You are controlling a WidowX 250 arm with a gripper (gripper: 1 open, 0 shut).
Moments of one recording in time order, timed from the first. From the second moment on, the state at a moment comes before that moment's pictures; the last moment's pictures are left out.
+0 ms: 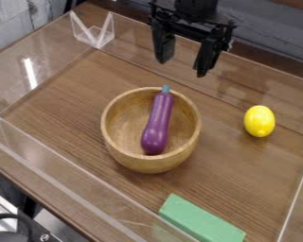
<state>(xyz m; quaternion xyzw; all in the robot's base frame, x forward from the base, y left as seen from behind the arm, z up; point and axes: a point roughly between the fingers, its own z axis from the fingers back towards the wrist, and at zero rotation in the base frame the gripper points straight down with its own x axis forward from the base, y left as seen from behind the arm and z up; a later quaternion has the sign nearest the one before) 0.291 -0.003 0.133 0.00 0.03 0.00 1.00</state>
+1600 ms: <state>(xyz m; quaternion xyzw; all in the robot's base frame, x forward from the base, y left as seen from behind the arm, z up) 0.240 0.006 0.058 0.00 0.08 -0.01 1.00</state>
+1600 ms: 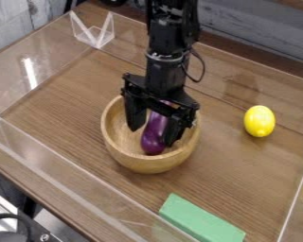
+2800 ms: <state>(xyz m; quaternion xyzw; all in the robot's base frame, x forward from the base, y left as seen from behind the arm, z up) 0.237 0.008 0.045 -0.01 0.06 -0.01 1.00</state>
